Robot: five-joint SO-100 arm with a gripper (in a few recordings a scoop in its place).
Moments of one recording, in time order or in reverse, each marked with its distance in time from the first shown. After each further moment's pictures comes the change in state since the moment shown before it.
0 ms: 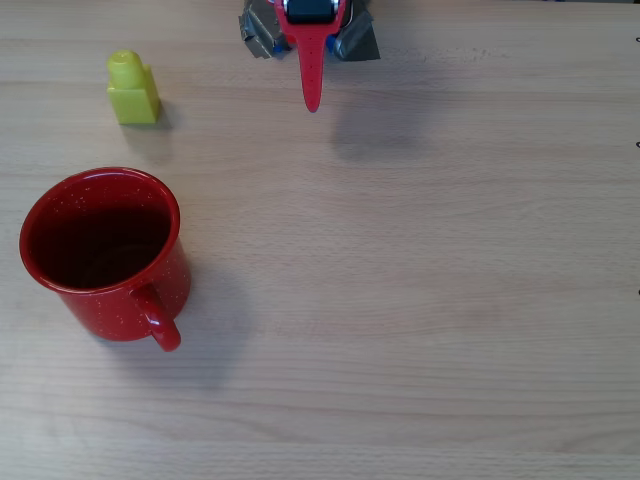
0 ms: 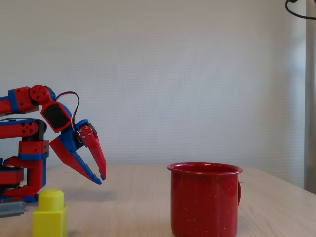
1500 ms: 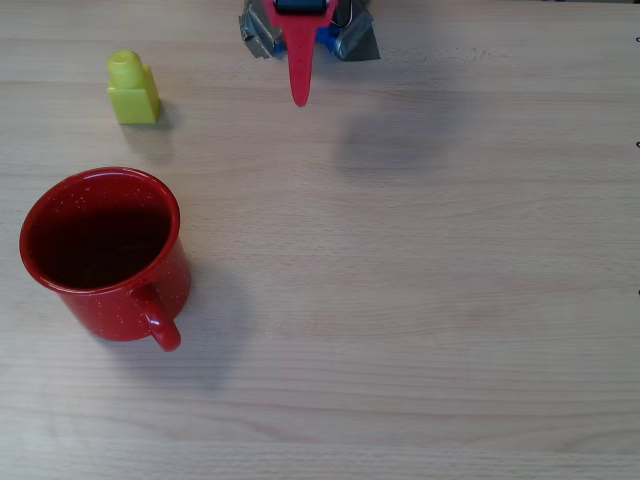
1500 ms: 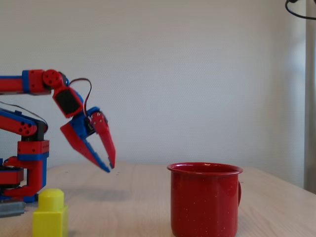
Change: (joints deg) arm 4.0 -26.2 -17.3 -6.6 -2.0
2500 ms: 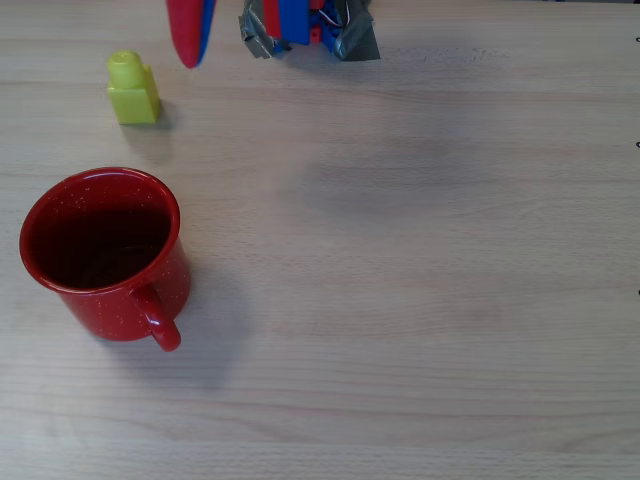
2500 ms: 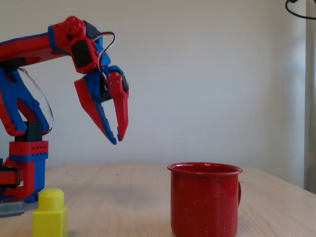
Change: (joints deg) arm 23.6 -39.0 -45.9 19.1 -14.6
